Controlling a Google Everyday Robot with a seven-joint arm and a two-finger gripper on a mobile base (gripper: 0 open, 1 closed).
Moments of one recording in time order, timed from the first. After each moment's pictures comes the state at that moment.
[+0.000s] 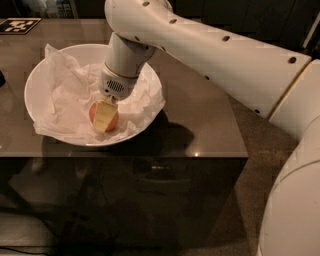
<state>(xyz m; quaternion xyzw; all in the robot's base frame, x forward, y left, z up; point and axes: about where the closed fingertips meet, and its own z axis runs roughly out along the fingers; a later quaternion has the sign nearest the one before) 0.549 0.136 0.848 -0.67 0.70 0.18 0.14</state>
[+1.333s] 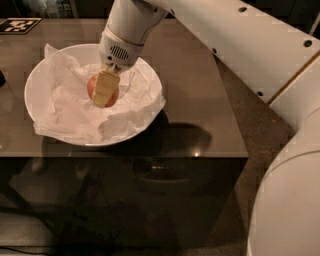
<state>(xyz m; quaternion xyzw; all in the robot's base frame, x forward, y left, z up) 0.563 0.124 0.917 -0.68 0.69 0.19 0.17</state>
